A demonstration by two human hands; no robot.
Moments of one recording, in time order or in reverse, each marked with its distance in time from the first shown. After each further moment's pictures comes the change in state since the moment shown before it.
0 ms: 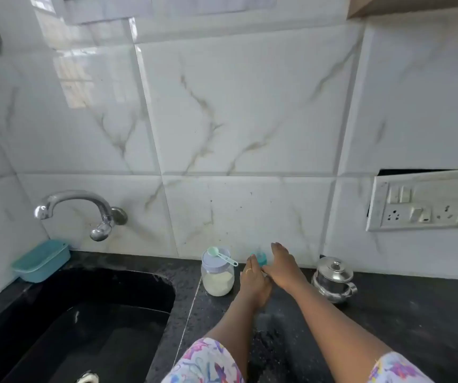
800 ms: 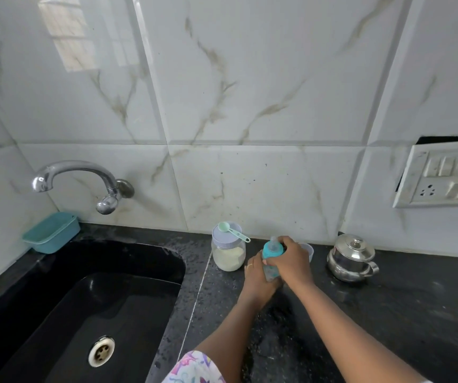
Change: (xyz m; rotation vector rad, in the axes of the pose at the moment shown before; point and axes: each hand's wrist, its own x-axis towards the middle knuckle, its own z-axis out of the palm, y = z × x) left_hand -0.020 -0.041 0.020 -0.275 0.067 -0.074; right_hand -0.005 0.010 0.044 0.354 0.154 0.112
